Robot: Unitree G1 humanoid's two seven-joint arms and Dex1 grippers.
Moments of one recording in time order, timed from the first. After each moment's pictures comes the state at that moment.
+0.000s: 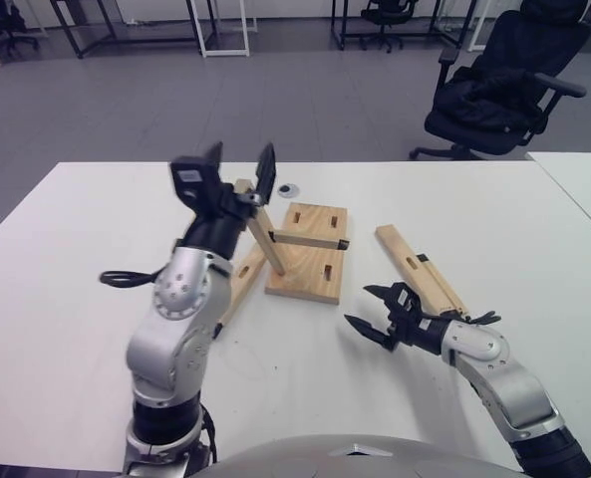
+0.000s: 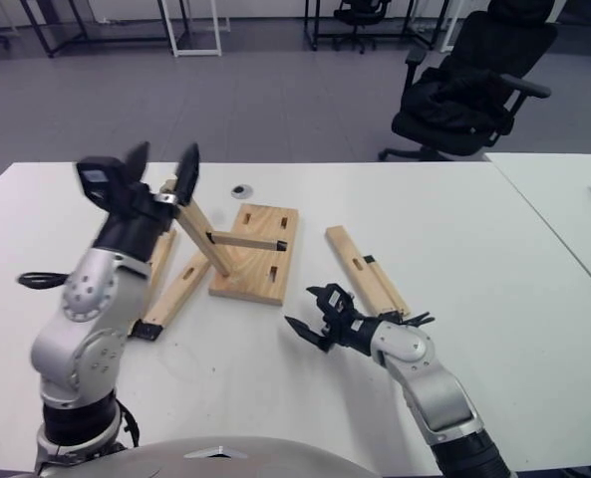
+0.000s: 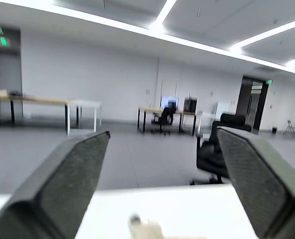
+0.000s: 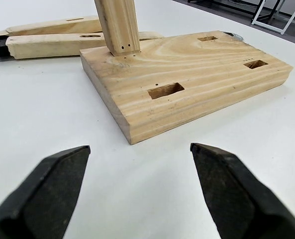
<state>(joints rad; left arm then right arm) -0.20 0.15 0.03 -0.83 -0.37 0.51 0.08 0.13 -0.49 0.21 -0.30 0.17 0.35 0.65</state>
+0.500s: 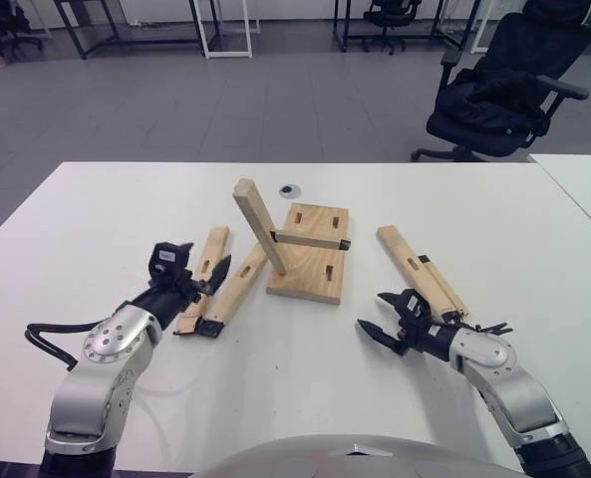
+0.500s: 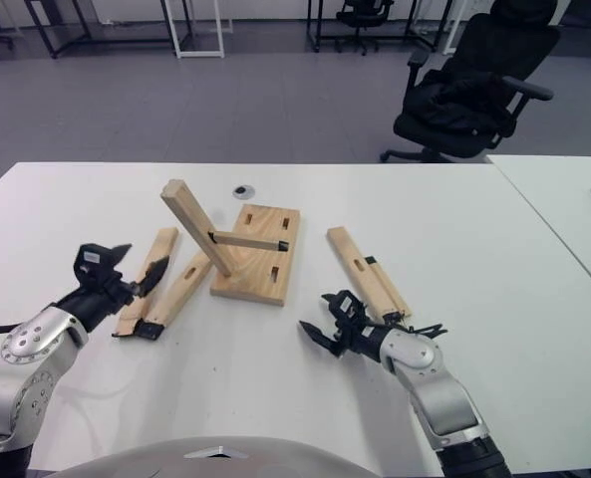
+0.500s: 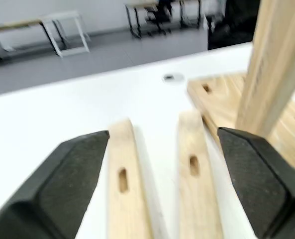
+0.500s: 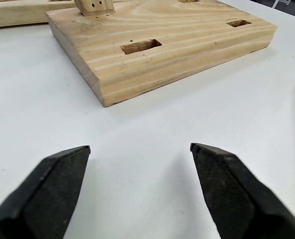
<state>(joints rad) 0.18 0.48 0.13 -0.55 -0.40 0.64 -0.33 0.16 -0.49 0.17 -0.22 0.15 0.32 0.65</state>
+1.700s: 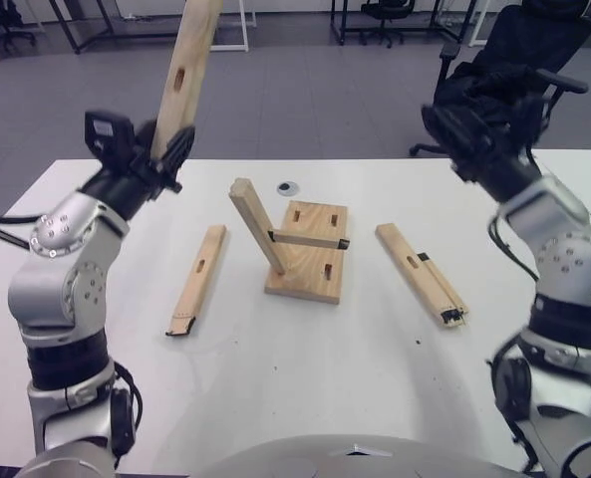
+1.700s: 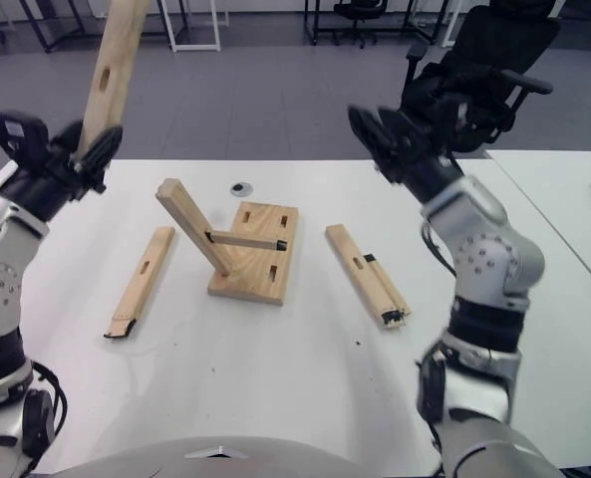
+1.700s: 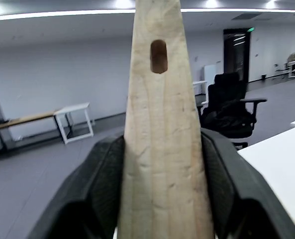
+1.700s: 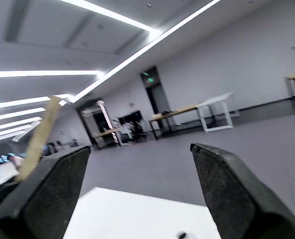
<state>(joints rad) -0.50 0.52 0.28 -0.38 -0.48 0.57 -0.43 -0.73 -0.32 -0.36 -0.14 1.01 0.78 0.27</state>
